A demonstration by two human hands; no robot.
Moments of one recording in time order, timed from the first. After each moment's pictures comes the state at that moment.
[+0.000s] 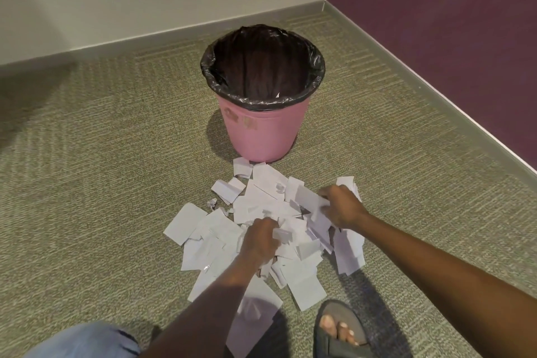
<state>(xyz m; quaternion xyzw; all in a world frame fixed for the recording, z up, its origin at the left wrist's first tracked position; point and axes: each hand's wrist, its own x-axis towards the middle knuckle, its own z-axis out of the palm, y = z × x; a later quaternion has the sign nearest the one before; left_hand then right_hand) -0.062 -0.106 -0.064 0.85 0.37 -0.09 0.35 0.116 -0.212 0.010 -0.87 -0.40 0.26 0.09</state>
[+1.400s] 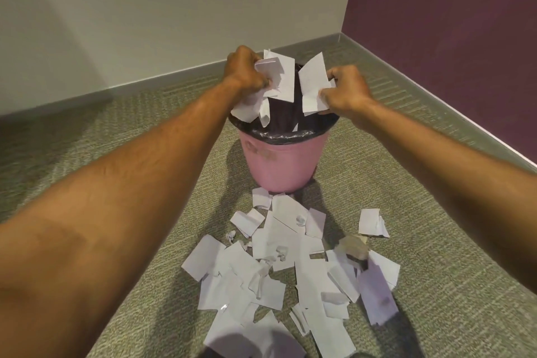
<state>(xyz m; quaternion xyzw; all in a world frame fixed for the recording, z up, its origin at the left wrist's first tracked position) 0.073 0.120 0.199 0.84 0.39 0.21 0.31 0.187 -0.043 0.185 -0.85 -0.33 0.10 0.39</state>
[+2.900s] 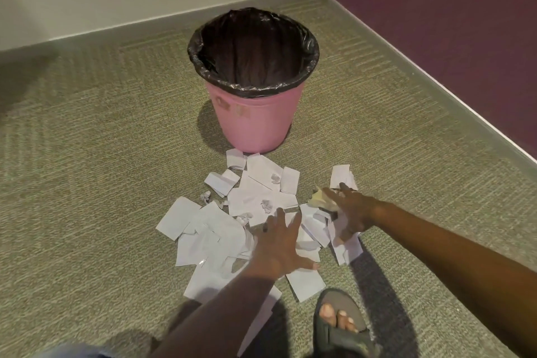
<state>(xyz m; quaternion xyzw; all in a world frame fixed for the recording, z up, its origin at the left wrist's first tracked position) -0.052 -0.148 -0.050 0.91 0.24 -0.23 0.23 0.152 -0.244 -0.023 -0.80 -0.43 0.37 -0.20</state>
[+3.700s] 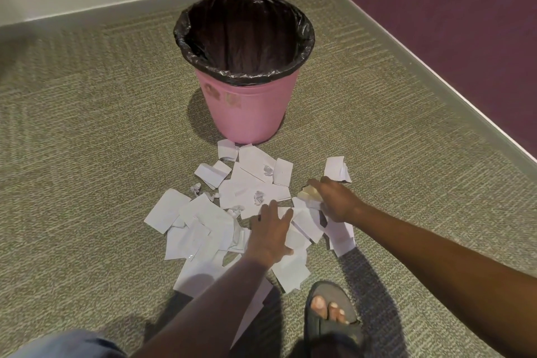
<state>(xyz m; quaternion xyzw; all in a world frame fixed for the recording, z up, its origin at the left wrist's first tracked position) -0.041 -0.148 -0.093 0.94 0.23 -0.19 0.17 0.131 -0.235 -0.045 -0.84 -0.48 0.24 -0.04</state>
